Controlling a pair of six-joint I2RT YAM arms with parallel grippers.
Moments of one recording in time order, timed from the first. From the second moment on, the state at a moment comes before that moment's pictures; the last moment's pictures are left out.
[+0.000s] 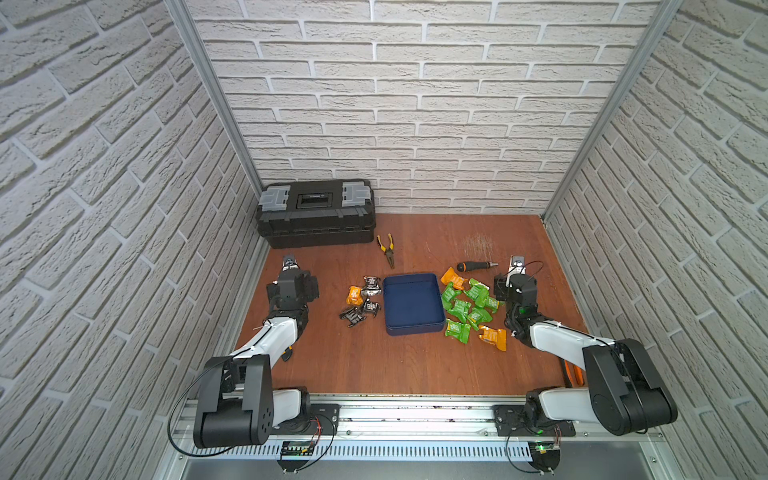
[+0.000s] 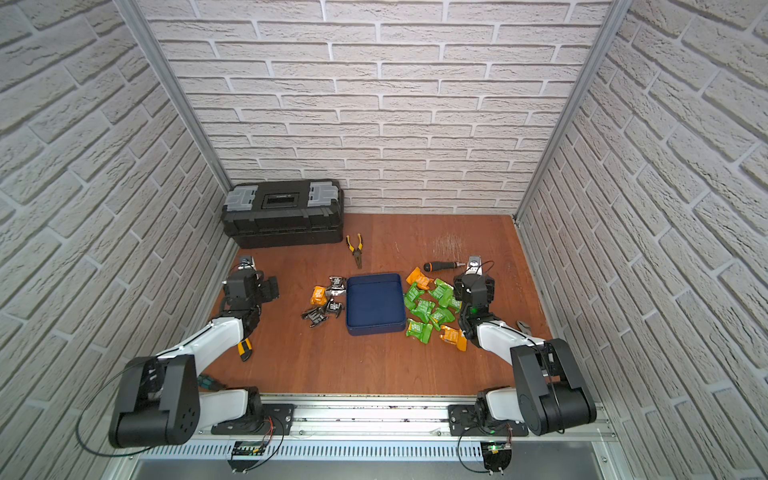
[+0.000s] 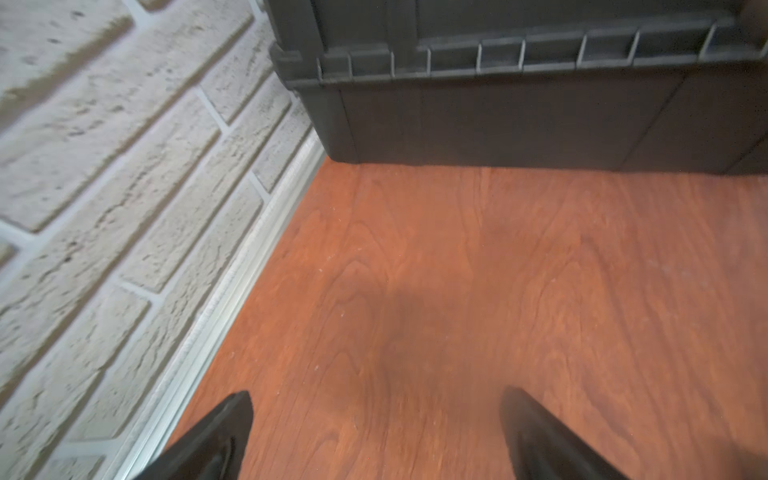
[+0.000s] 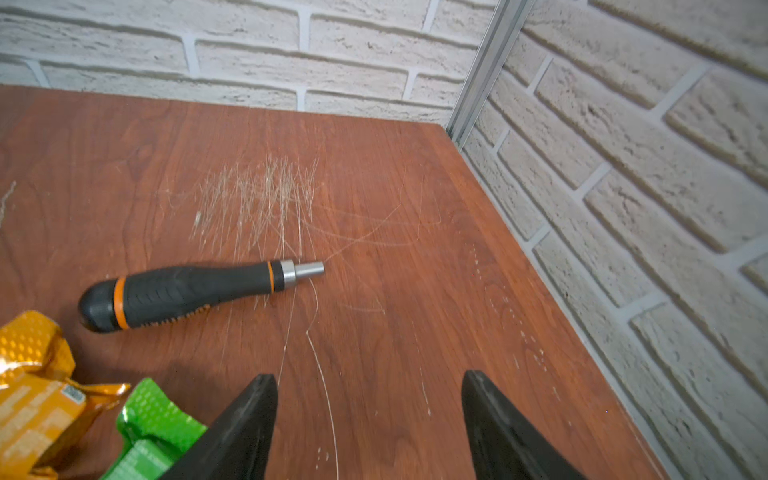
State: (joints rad) left arm 0.02 1.28 0.49 0.23 -0.34 0.01; right arm 0.10 1.37 0.41 0.49 0.45 -0.02
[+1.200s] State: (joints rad) left arm 0.06 1.54 0.40 0.73 -0.10 0.11; right arm 0.07 1.52 0.36 0.77 0.32 -0.04
